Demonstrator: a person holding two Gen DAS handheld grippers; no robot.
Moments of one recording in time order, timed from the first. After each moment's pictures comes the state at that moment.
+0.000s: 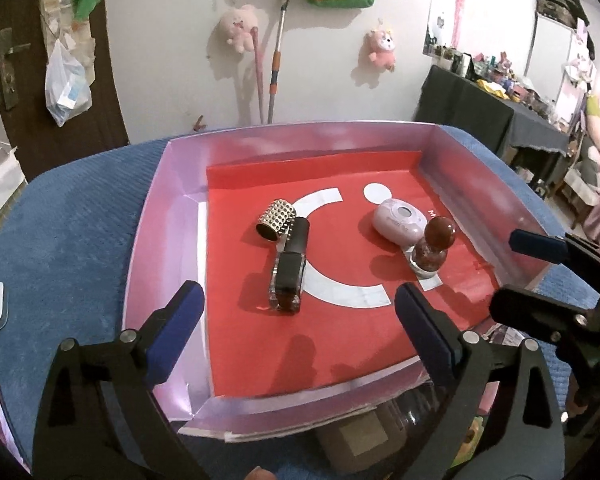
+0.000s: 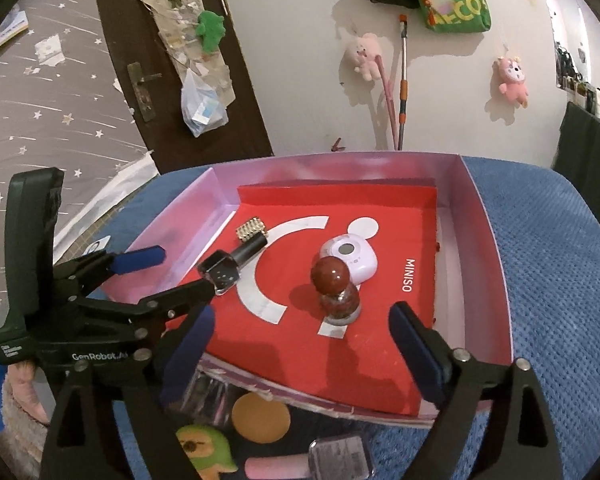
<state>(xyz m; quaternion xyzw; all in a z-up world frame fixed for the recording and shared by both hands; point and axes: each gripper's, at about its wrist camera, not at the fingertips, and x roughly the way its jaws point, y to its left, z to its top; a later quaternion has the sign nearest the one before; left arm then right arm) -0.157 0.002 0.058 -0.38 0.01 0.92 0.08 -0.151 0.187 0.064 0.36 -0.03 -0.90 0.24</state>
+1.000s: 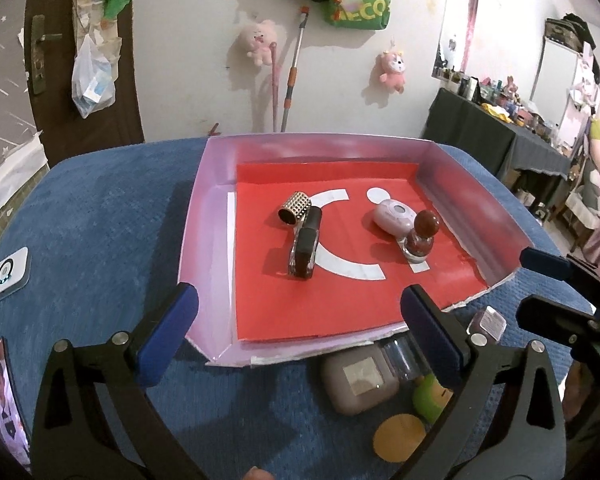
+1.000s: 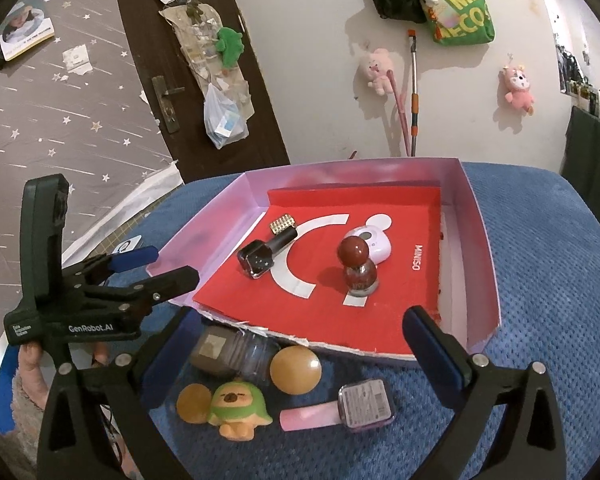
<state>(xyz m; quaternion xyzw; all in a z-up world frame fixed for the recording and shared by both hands) -0.110 -0.015 0.069 -0.36 -0.02 0.93 0.06 -0.102 0.197 0.075 0.34 -0.05 -0.90 0.27</state>
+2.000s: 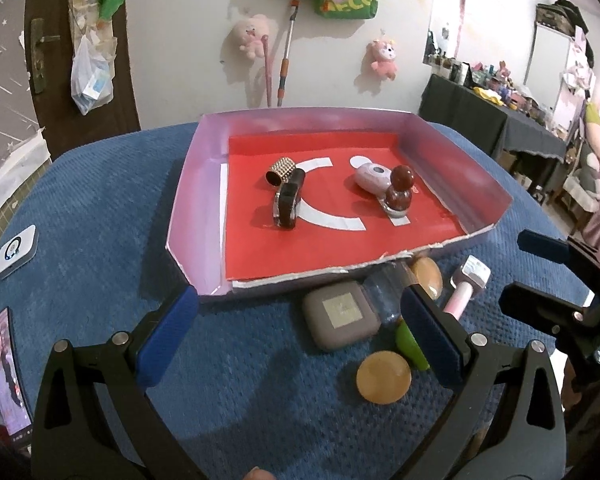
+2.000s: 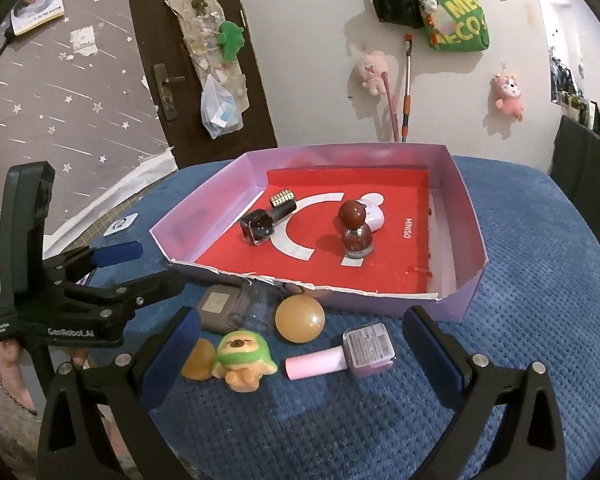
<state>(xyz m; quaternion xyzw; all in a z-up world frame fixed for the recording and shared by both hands) -0.066 -0.002 0.059 -0.37 0.00 0.93 0.07 -0.056 0.196 0.064 0.33 -0.02 -0.91 0.24</state>
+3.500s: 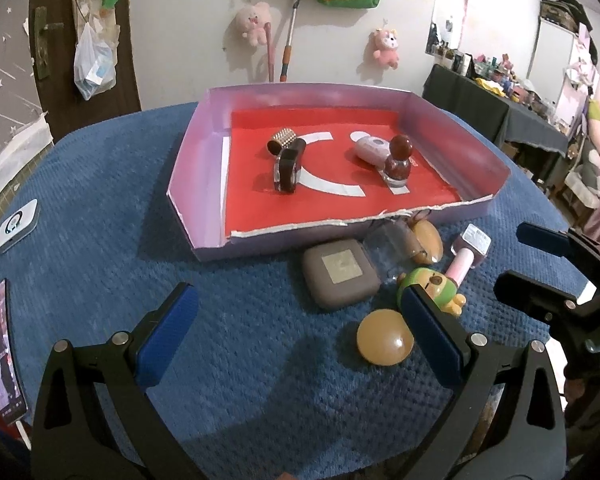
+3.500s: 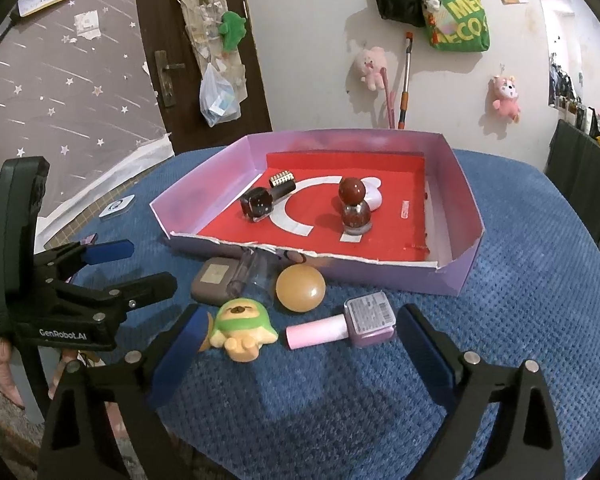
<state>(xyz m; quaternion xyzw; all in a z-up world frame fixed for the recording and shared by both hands) -0.048 -0.004 0.046 -0.39 -0.01 0.92 0.07 -0.042 0.192 0.052 0.34 0.00 -0.91 0.24</state>
